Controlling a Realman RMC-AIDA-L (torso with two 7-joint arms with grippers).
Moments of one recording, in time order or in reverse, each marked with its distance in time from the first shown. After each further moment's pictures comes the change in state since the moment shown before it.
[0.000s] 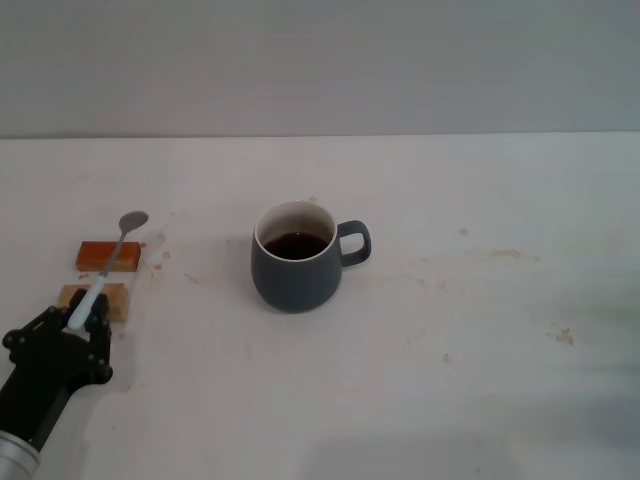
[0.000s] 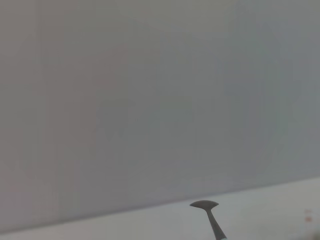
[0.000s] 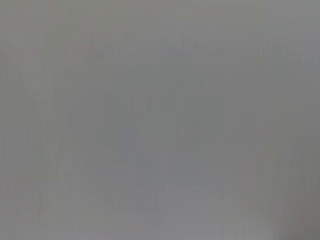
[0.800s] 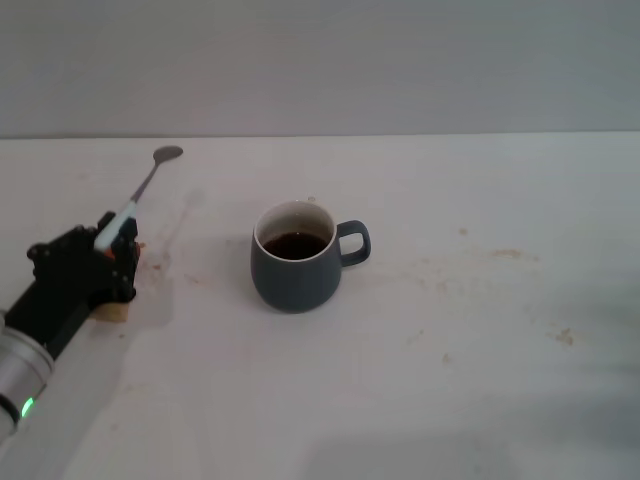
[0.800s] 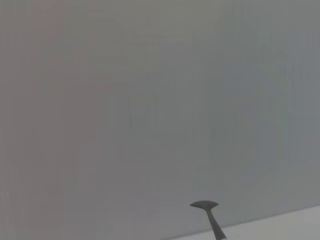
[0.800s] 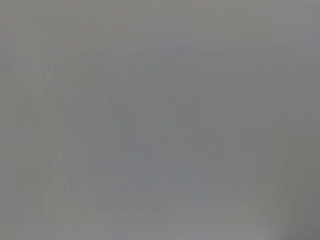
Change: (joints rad) left arm 0.052 0.148 -0.044 -0.537 0.035 -0.424 0.034; right arm 0.001 0.000 0.000 0.003 0.000 0.000 0.000
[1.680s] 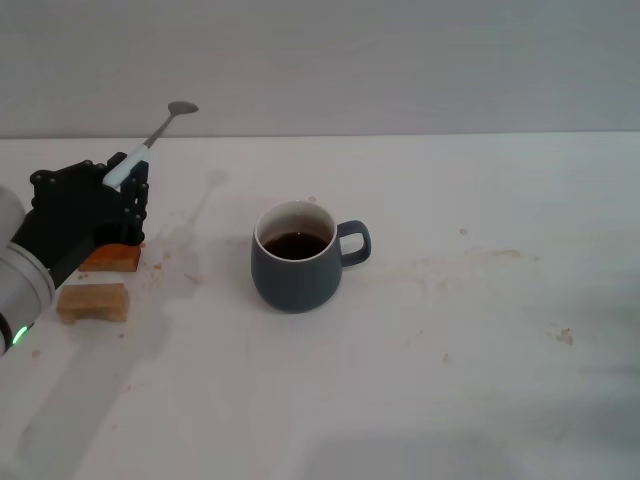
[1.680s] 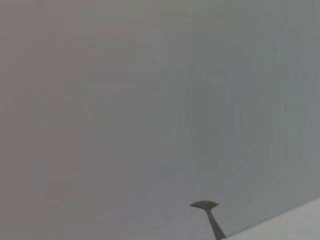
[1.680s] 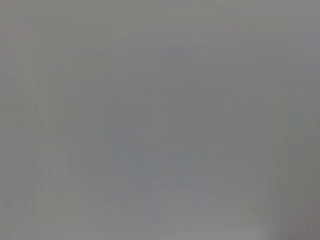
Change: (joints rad) left arm 0.141 0.001 -0.184 -0.613 0.186 -0.654 0.074; right arm -0.005 0.000 0.001 -0.005 0.007 0.000 0.000
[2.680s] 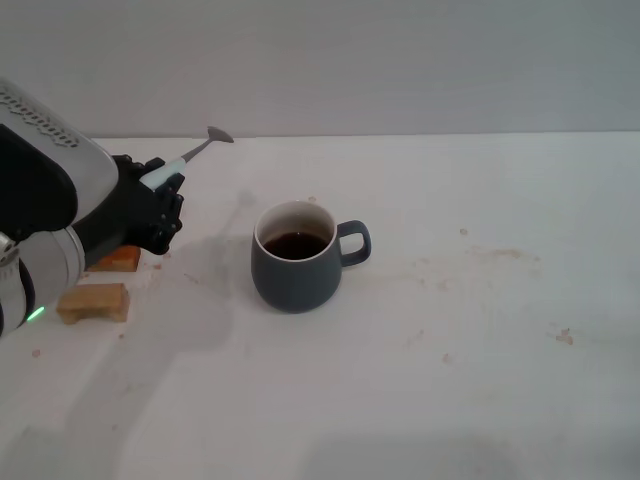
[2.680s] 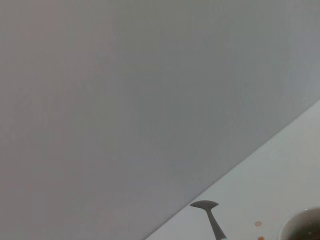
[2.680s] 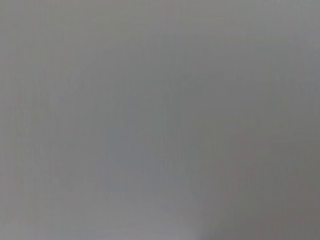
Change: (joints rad) left arm 0.015 -0.141 -0.103 -0.383 0.001 -0.656 0.378; right arm -0.070 0.000 0.074 -0.038 0.001 -0.051 0.006
